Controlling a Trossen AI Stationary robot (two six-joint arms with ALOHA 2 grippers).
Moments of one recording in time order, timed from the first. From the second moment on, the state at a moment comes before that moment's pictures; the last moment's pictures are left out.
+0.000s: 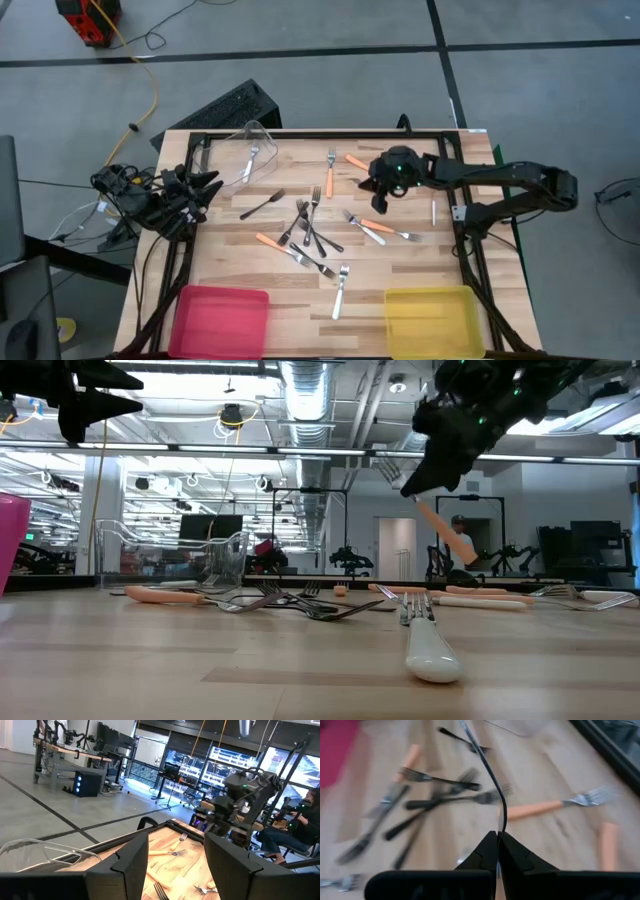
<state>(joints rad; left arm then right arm) -0.58 0.02 0.34 -0.22 -1.14 -0.23 -0.30 1.22 0.77 -0.19 -0.11 0.05</state>
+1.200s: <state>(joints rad) -0.58 0.02 0.34 -0.22 -1.14 -0.23 0.61 1.05 0.77 -0.28 0.05 1.01</state>
